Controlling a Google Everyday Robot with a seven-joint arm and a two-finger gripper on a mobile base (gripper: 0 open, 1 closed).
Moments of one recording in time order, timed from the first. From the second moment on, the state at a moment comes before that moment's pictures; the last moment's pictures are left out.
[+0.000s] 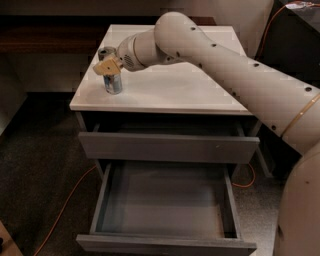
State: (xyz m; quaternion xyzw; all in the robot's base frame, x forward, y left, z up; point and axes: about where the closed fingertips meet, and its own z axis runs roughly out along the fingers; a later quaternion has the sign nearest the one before) arm 0.721 0.128 0.916 -0.46 0.71 0.23 0.48
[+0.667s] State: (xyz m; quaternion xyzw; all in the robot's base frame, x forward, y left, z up) arm 0.664 0.143 0.936 -0.50 0.67 0.26 0.49
